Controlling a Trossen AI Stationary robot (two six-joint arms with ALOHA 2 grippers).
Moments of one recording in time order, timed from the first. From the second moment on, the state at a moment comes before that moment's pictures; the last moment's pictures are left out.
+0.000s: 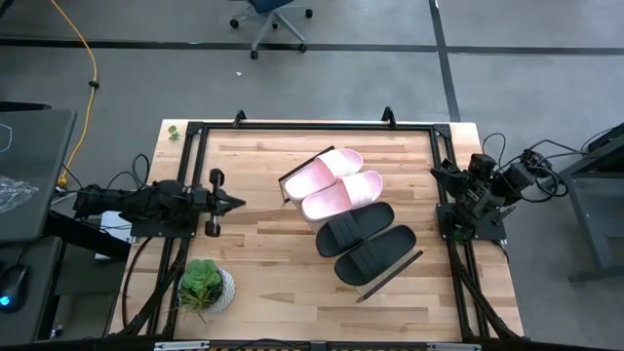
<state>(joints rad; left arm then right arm) 0.04 0.01 0.01 0.03 -0.09 0.13 0.59 0.18 0.34 0.44 0.68 0.36</state>
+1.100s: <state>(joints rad) 0.04 0.06 0.01 0.02 -0.03 0.37 0.59 0.01 0.35 0.32 0.38 0.05</state>
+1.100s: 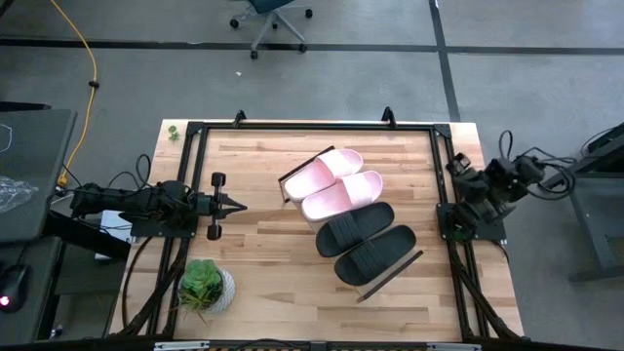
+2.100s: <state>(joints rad) 0.04 0.06 0.01 0.02 -0.04 0.37 0.56 0.01 0.01 0.60 0.13 0.12</state>
